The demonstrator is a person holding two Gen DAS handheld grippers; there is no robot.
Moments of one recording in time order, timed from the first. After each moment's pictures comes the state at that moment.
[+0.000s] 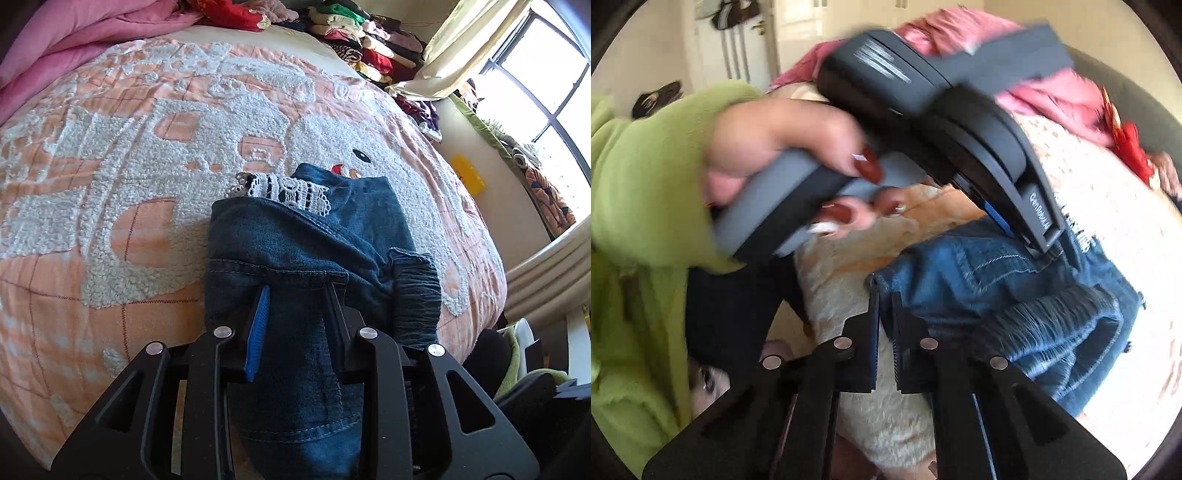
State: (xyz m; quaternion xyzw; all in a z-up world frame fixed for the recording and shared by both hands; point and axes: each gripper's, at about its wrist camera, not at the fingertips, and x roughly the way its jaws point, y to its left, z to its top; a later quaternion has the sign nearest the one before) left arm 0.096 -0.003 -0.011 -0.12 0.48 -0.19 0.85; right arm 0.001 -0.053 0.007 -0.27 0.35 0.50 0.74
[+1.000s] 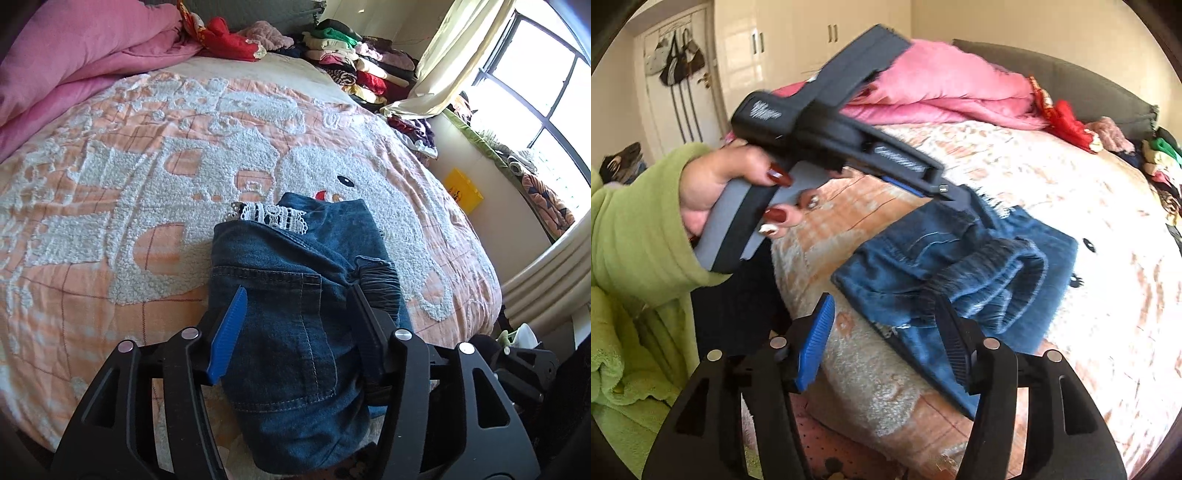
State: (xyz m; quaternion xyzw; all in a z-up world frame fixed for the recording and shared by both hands) left arm 0.067 -0.004 0.027 -0.11 0.44 -0.18 0.88; right arm -0.008 -0.122 0.046 -0.16 0.34 0.42 0.82
